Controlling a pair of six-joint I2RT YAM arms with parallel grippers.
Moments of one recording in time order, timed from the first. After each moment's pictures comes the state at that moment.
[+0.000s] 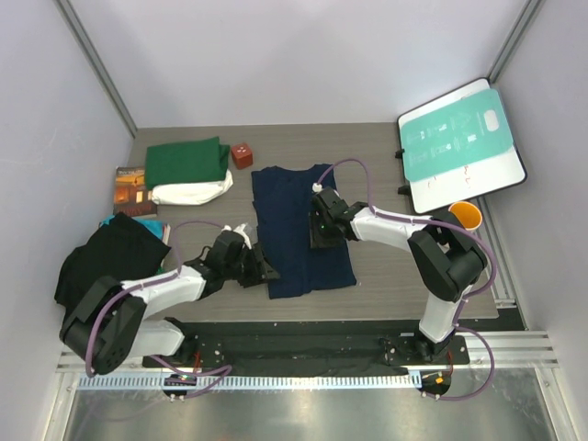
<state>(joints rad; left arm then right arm) -0.59 1.29 0.40 0.11 0.26 -0.86 0.67 1.79 1.08 -0.33 0.02 0.55</state>
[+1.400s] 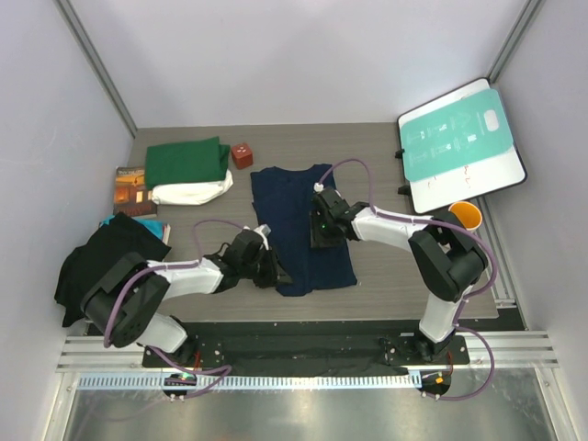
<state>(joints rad) -0.70 1.44 0.47 0.14 0.27 -0.92 0.68 1.79 1.08 -0.34 0.01 0.56</state>
